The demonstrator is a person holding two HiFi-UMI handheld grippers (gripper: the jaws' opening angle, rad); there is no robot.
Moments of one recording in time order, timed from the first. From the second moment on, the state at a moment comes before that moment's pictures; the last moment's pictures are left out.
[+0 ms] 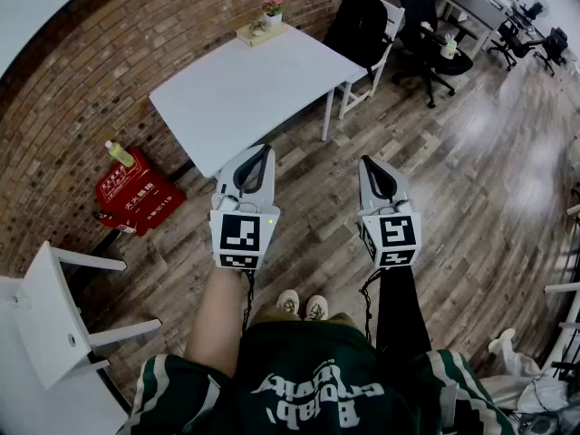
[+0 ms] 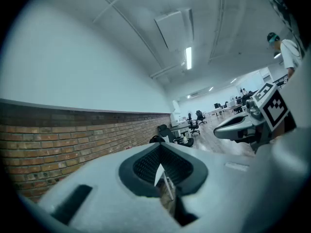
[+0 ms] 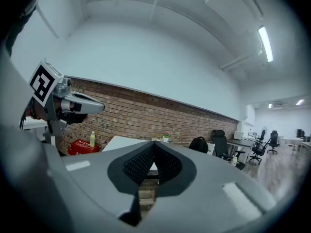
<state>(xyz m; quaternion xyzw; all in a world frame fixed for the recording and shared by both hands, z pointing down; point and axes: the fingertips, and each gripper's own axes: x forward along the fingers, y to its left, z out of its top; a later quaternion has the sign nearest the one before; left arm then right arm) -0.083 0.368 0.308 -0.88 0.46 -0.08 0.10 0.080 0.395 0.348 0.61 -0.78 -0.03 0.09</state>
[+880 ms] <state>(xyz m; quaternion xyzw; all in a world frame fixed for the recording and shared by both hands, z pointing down) -0.136 0.345 0.307 -0.90 0.43 -0.05 0.08 0.032 0.384 0.352 0.63 -0.77 -0.02 0.07</state>
